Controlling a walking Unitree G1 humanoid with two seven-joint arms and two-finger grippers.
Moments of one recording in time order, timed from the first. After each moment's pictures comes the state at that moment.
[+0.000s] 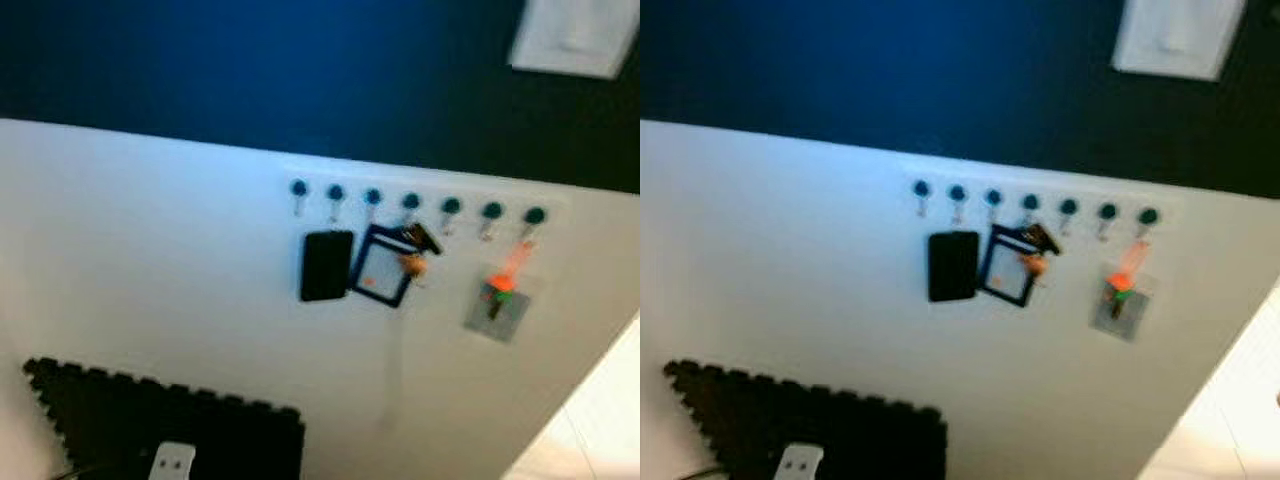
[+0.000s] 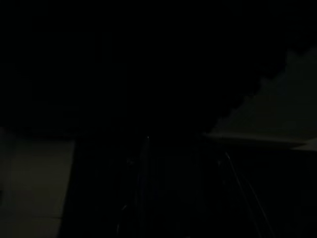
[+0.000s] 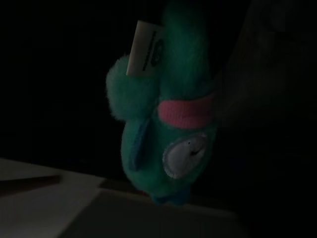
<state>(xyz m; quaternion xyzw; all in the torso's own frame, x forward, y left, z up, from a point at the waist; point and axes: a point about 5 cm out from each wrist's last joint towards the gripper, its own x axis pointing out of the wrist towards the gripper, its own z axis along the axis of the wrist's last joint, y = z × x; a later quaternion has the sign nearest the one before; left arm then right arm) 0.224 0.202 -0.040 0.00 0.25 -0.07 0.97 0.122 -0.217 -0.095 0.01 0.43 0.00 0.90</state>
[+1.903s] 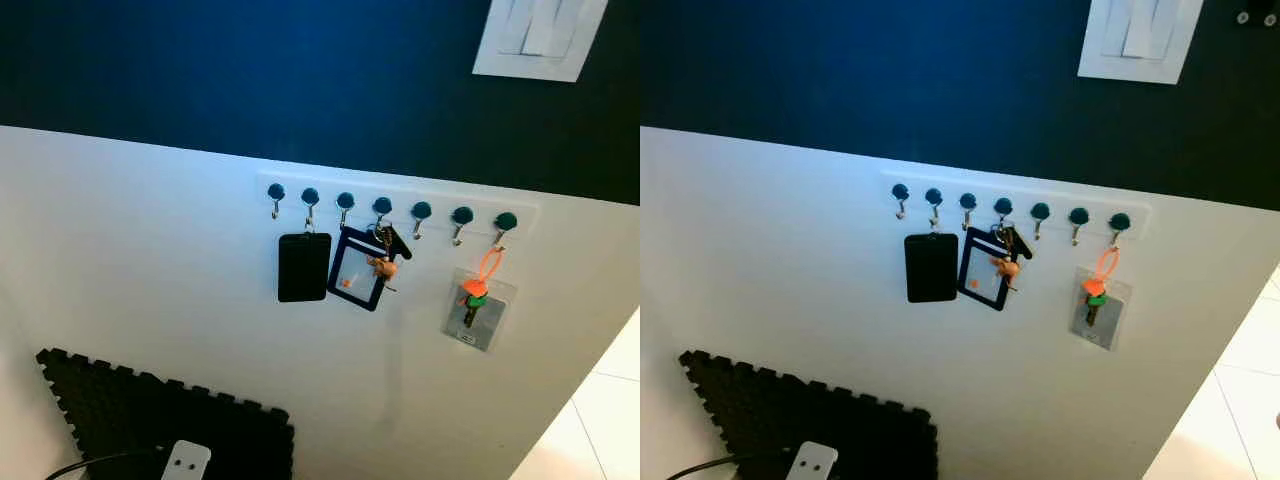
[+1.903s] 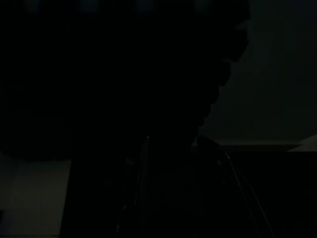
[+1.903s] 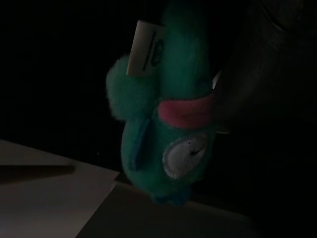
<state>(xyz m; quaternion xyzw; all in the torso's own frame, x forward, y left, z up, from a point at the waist) 0.223 0.192 -0.037 0.05 0.22 -0.12 0.97 0.117 -0.220 -0.096 0.01 0.44 -0.01 0.90</state>
